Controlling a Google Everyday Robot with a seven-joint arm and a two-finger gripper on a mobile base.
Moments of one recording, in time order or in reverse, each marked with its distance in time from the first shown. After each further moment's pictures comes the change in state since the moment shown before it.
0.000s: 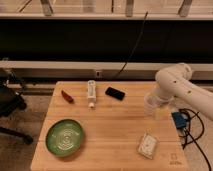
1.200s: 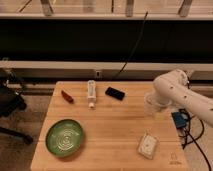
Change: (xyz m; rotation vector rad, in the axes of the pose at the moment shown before) arm 0.002 0.008 0.035 -0.020 0.007 -0.050
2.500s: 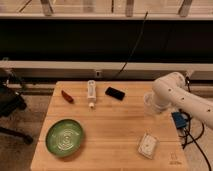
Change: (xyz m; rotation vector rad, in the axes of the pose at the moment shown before) arm 0.004 0.005 0.014 -0.024 0.019 -0.062
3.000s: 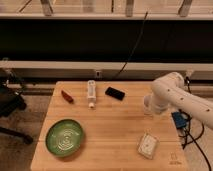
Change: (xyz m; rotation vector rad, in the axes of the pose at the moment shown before) arm -0.002 0.002 0.001 -0.010 0.012 -0.032
